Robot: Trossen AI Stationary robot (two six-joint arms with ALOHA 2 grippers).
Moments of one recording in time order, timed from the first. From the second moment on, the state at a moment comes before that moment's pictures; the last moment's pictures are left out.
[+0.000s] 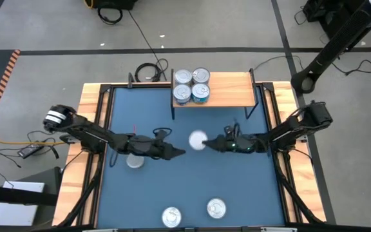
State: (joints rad) left arm -0.23 1.48 0.64 0.66 -0.24 -1.31; right arm 0.19 1.53 0.33 1.02 0.38 1.47
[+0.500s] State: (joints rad) left arm -0.22 1.40 0.63 0.62 -0.26 -1.26; right arm 0.18 1.18 0.33 0.82 1.10 1.48
